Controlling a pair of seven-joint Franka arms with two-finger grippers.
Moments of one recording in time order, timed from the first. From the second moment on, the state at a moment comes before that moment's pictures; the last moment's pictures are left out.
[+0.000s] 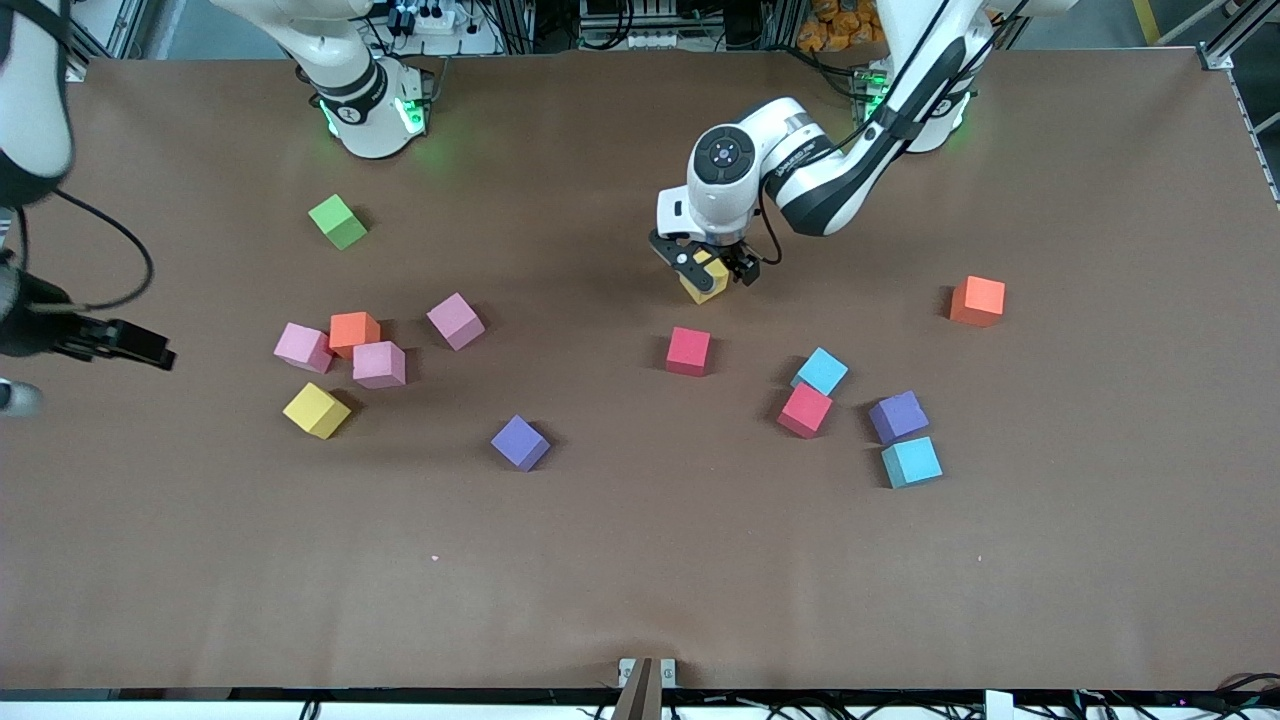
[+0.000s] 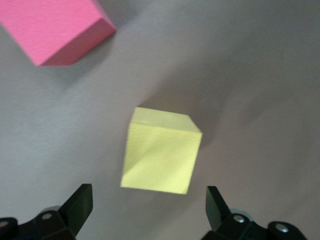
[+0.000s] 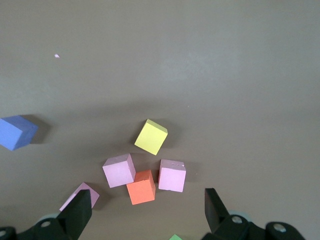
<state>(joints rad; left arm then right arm) -0.28 0.39 -0.60 -2.13 0.19 2.30 -0.18 -0.07 0.27 0.02 -1.46 0.00 1.65 0.07</state>
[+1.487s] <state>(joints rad) -0.29 0.51 -0.57 -2.07 0.28 2.32 -0.20 0.02 0.62 0.02 -1.46 0.00 1.72 0.07</state>
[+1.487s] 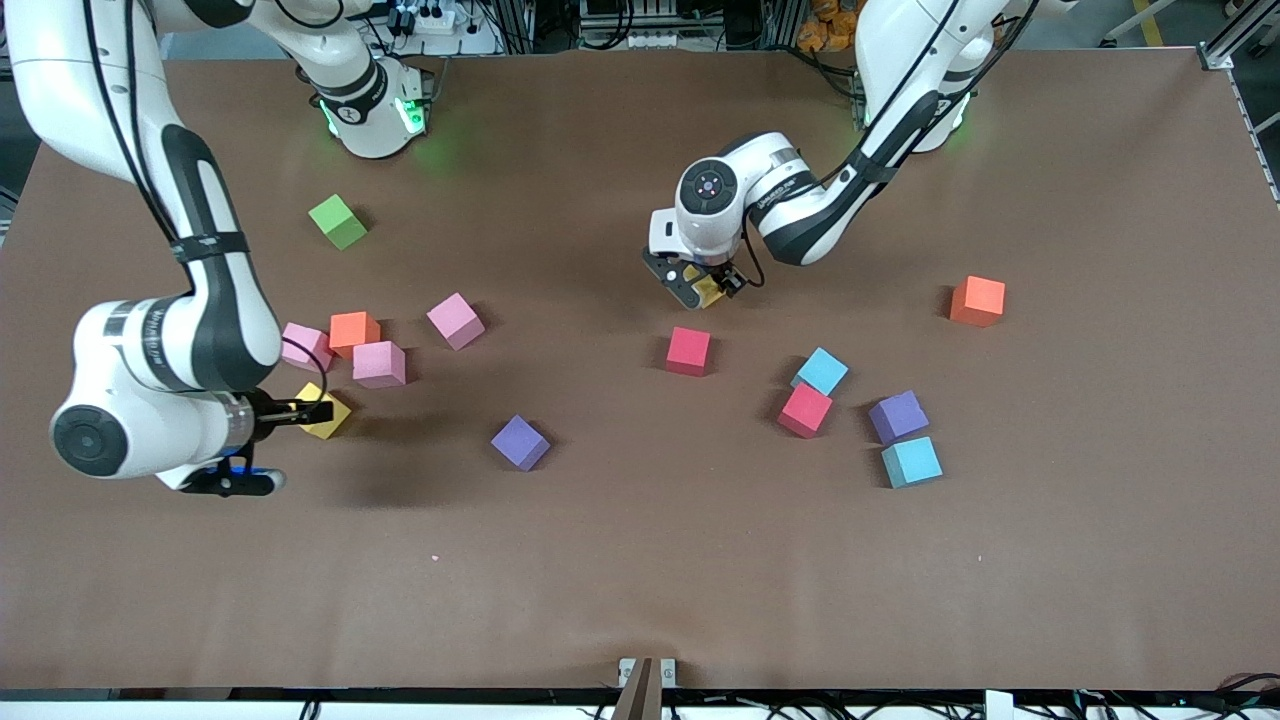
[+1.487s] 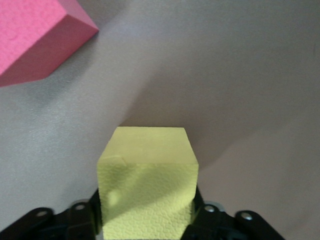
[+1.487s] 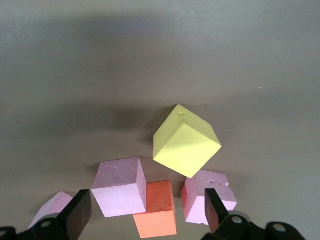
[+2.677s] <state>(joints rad) -0.58 0.51 -0.57 -1.99 -0.05 2.31 -1.13 0.01 0.34 0.03 -1.89 0.05 1.82 0.04</state>
